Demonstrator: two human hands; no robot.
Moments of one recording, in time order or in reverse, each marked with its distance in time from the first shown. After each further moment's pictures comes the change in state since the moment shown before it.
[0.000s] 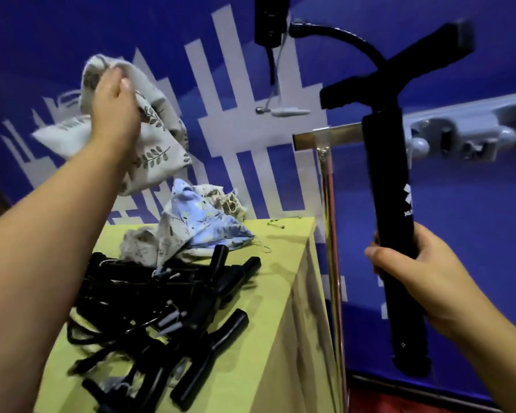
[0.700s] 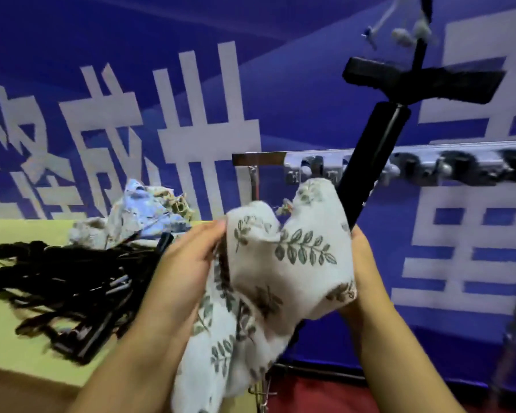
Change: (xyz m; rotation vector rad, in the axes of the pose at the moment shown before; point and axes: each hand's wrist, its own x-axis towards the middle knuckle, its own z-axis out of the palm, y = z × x) left_hand -0.312 0.137 0.005 -0.925 -0.456 -0.706; right_hand -0.099 -0.103 -0.037 0.416 0.109 0.123
